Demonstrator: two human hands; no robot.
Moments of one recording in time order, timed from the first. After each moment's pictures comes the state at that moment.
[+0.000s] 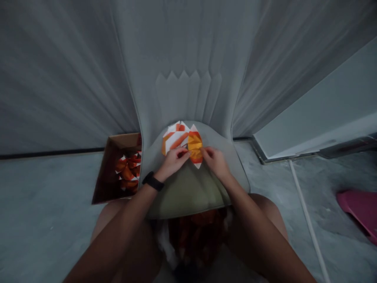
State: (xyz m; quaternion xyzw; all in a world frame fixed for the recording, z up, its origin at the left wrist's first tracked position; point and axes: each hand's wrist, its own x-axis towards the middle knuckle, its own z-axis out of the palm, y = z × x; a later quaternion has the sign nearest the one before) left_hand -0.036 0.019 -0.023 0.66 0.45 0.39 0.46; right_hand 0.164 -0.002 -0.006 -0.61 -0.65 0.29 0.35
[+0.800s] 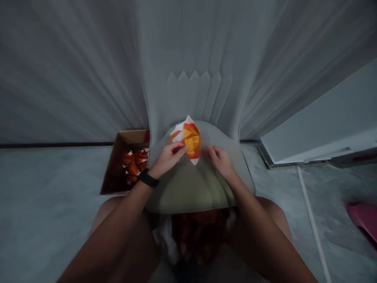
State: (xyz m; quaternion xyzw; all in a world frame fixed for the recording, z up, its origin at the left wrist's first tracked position) left_hand -0.066 0.008 0.008 0.63 0.47 0.44 0.43; right_hand 0.164 -0.001 -0.004 -0.59 -0.67 0.29 0.35
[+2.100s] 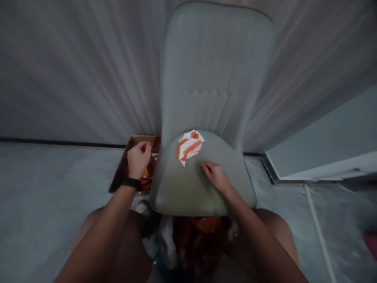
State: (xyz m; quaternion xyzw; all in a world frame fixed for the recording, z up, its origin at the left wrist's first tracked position) left_hand -0.180 -0.015 0.022 0.54 0.76 0.36 0.04; right_hand 0.145 -0.022 -0.023 -0.51 -0.78 0.27 0.25
